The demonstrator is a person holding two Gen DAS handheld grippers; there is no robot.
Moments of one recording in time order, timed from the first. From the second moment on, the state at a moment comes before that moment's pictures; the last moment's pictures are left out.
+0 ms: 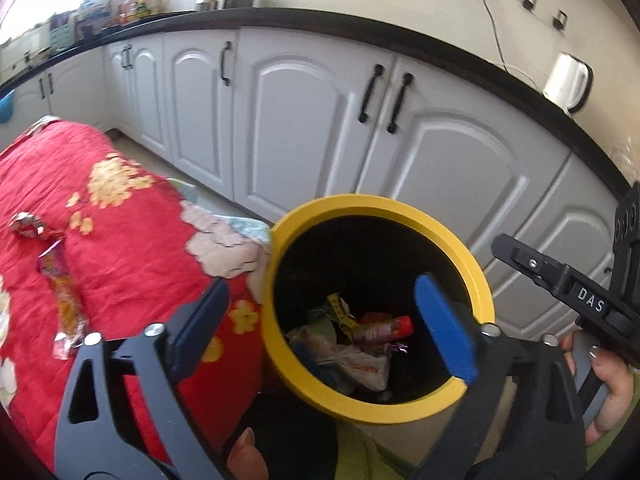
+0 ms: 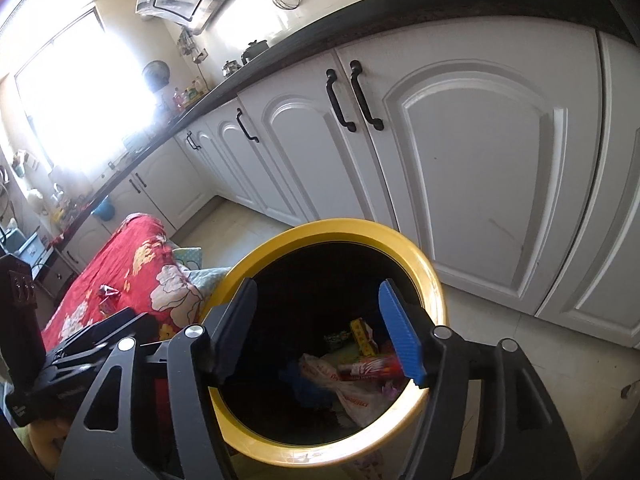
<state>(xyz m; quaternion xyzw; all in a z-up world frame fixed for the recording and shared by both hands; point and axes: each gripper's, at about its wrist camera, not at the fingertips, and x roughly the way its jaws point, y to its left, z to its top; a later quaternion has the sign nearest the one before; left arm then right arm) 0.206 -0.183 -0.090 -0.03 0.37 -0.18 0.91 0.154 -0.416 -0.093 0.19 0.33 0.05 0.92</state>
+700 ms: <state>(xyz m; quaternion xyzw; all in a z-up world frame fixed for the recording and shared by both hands) 0.198 -0.095 -0.049 -0.08 0.32 -0.09 0.94 0.150 -0.343 -0.063 0.15 0.32 0.12 0.93</state>
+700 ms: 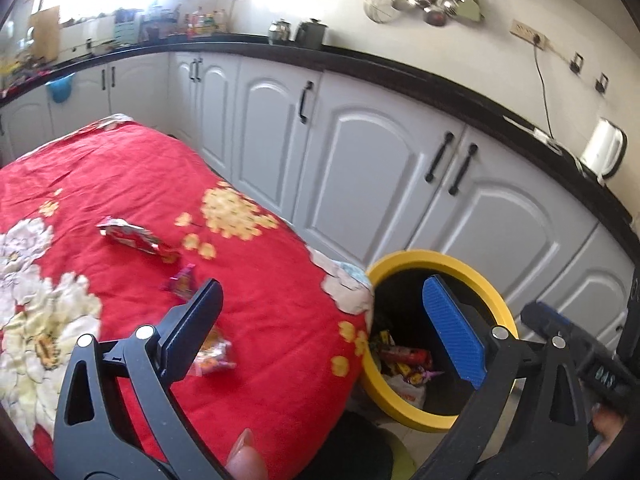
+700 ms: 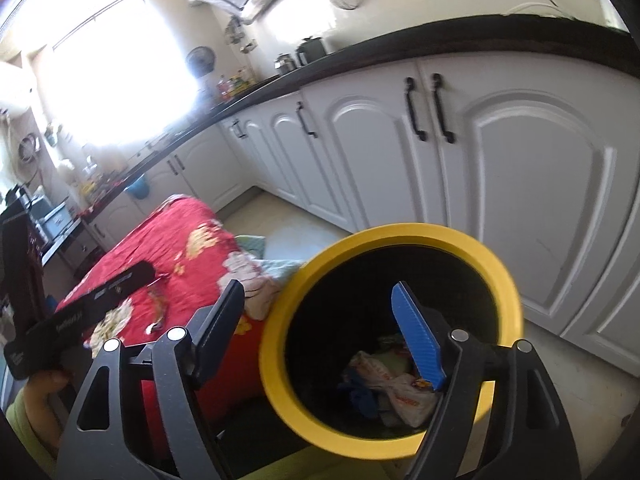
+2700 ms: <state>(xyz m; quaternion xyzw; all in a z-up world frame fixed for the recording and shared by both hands) 0.297 0.079 -0.111 -0.32 0.39 0.03 0.86 0.195 -0.119 -0.116 0.01 0.41 0.29 0.86</state>
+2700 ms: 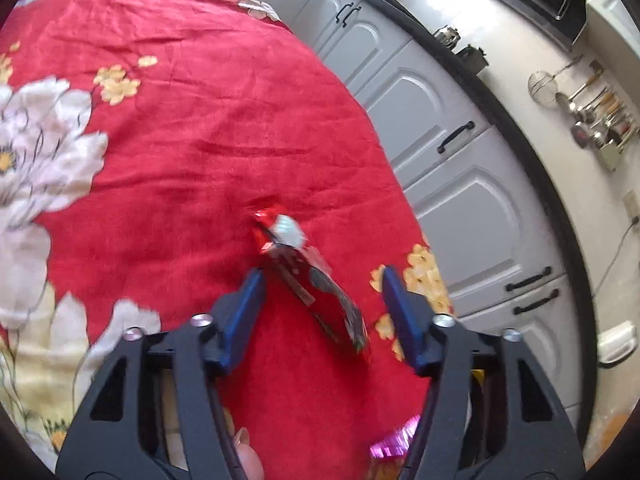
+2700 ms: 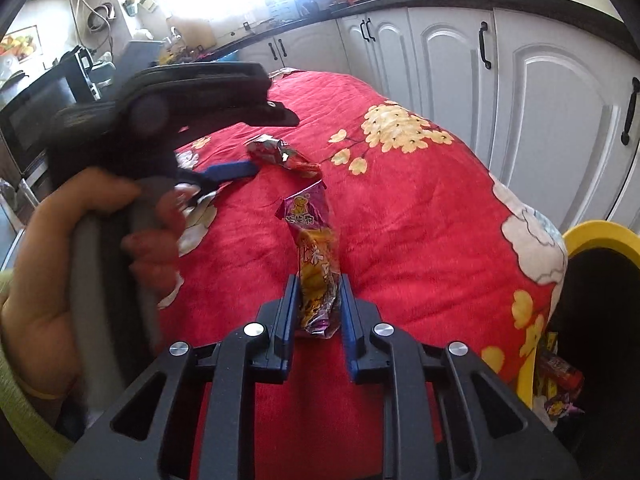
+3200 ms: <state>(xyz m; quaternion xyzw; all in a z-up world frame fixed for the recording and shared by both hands) 0.268 0.069 -0.115 -0.27 0.40 -0.01 0.88 0.175 -0.142 -0.112 0.03 0.40 0.28 0.87</state>
